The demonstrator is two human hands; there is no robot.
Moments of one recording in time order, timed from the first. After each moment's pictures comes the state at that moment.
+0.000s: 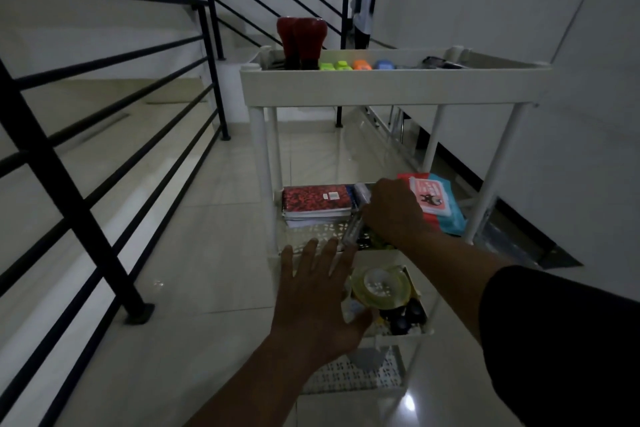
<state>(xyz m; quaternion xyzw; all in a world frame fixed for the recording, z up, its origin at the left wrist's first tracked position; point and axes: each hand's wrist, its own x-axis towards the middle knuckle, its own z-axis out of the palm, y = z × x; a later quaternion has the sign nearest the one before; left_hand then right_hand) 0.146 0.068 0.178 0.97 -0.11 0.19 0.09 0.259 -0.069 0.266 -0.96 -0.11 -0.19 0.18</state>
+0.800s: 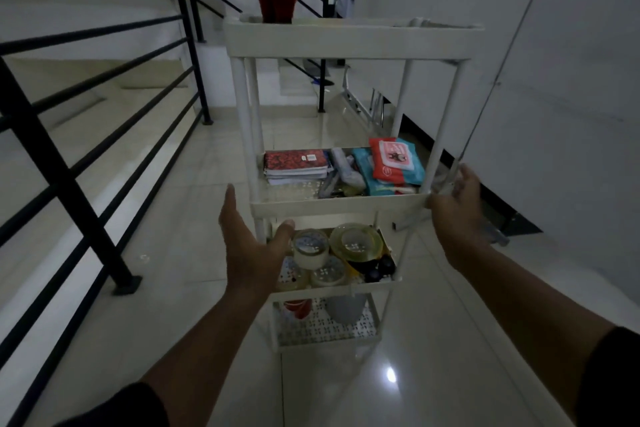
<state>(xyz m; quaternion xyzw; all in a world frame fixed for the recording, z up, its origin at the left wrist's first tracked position) 0.106 0.093 0.185 0.75 0.08 0.27 0.60 0.151 -0.173 0.233 -0.72 0.10 -0.20 0.66</state>
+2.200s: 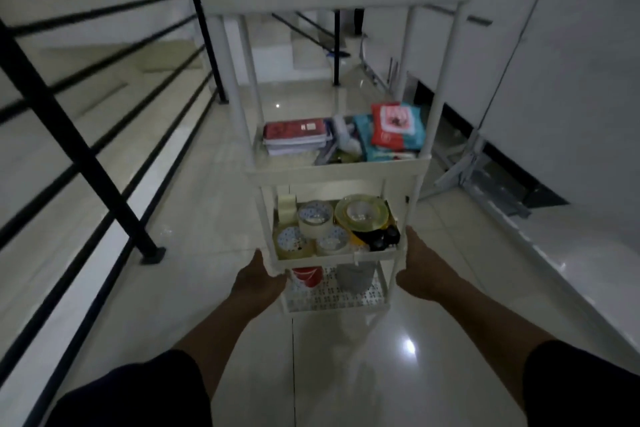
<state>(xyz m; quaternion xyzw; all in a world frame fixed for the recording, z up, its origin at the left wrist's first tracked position) 0.082 0.110 0.081 0.87 0.17 -0.08 0.45 0.125 -0.189 0.099 -0.95 -0.02 0.11 0.29</state>
